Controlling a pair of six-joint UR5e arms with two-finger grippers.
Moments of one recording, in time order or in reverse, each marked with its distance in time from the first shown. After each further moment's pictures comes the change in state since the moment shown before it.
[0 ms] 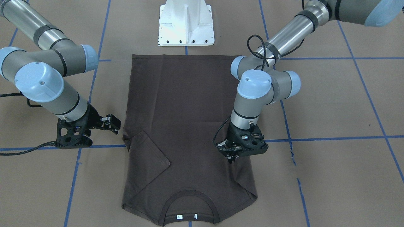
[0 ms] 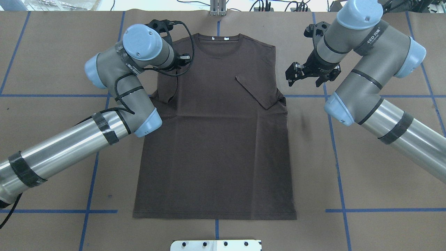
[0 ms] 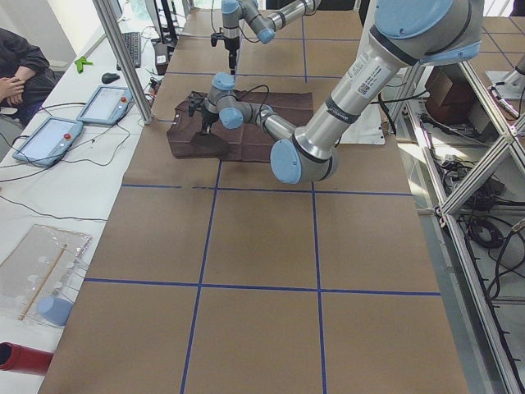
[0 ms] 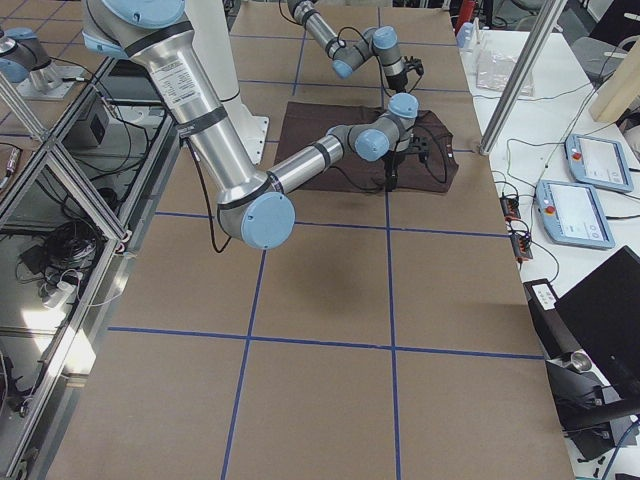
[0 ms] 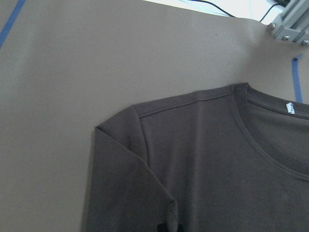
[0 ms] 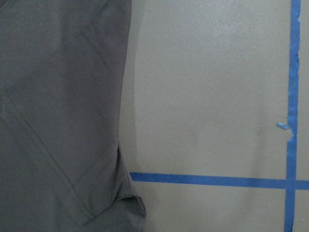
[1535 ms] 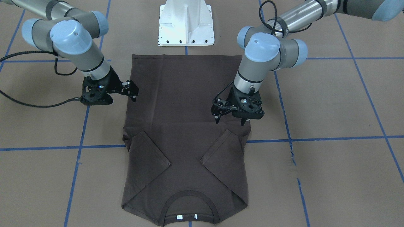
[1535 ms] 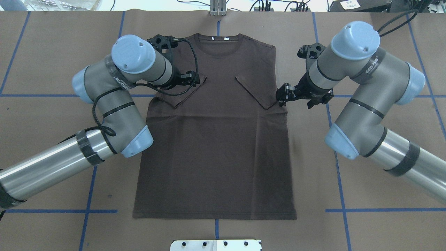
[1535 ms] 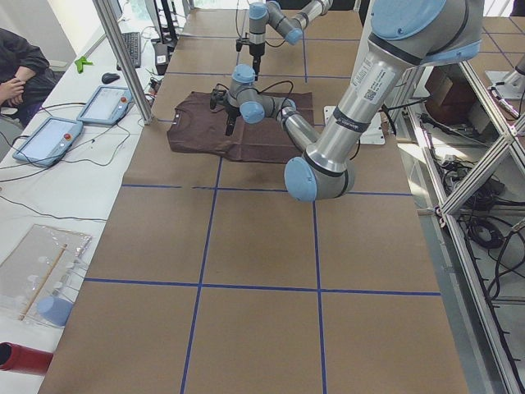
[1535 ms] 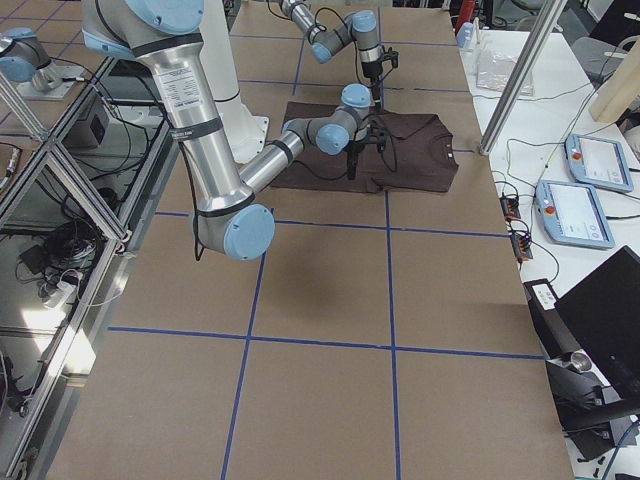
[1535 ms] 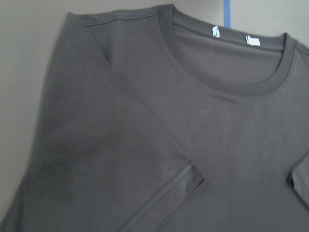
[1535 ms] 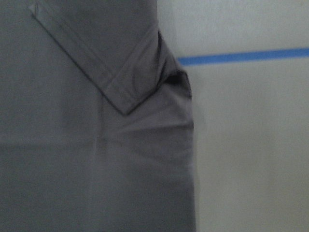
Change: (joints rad) left arm 0.034 0.255 -0.478 0.204 -0.122 0.209; right arm -0.257 -0.190 0.346 -0.001 -0.181 0.334
